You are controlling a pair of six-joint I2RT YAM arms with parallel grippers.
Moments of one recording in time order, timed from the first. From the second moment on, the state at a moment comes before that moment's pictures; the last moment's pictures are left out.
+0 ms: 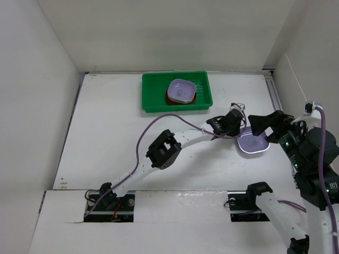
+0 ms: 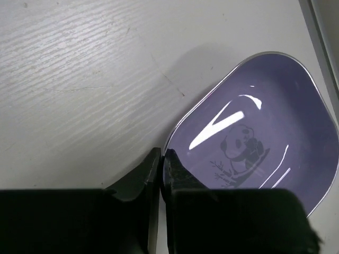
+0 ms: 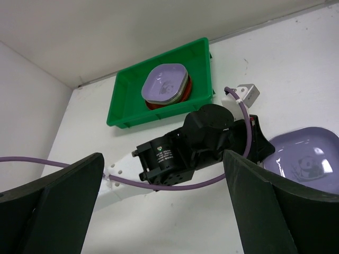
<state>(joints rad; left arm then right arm) -1.06 2.67 2.36 -0.32 -0.06 -0.64 0.19 0.57 1.25 -0.80 0.03 0.49</state>
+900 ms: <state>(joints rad) -0.45 2.11 2.12 -0.52 -0.33 -0.91 0.19 0.63 1.10 -0.70 -0.05 0.52</state>
